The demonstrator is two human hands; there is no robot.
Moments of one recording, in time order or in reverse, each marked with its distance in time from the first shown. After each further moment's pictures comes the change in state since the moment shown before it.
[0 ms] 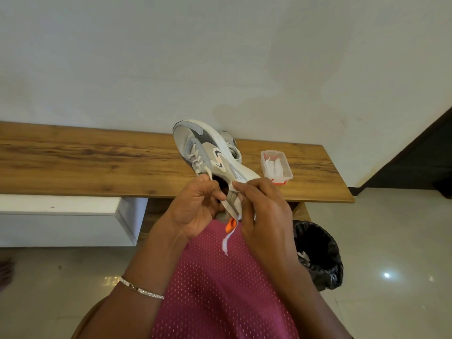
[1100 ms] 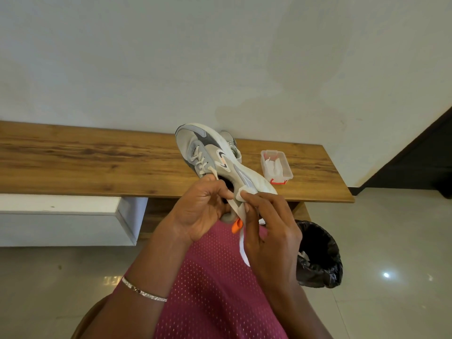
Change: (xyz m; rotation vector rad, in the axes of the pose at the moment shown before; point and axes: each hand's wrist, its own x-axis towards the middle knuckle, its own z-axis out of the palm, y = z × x) left_hand 0.000 -0.002 0.007 -0.002 -0.060 -0.008; right_hand -0.031 0.006 0.008 0.118 0.252 0.029
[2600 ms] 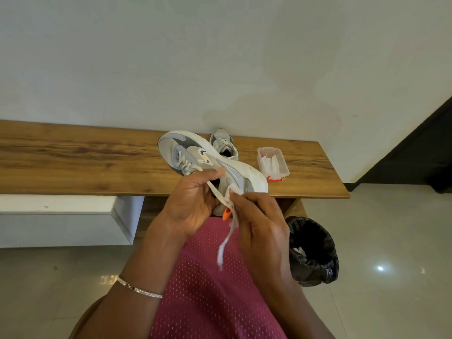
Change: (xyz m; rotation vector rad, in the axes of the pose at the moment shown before) left_hand 0.006 0.000 -0.013 -0.119 0.083 0.007; right_hand 0.002 -0.005 0.004 -0.060 -0.099 -0.055
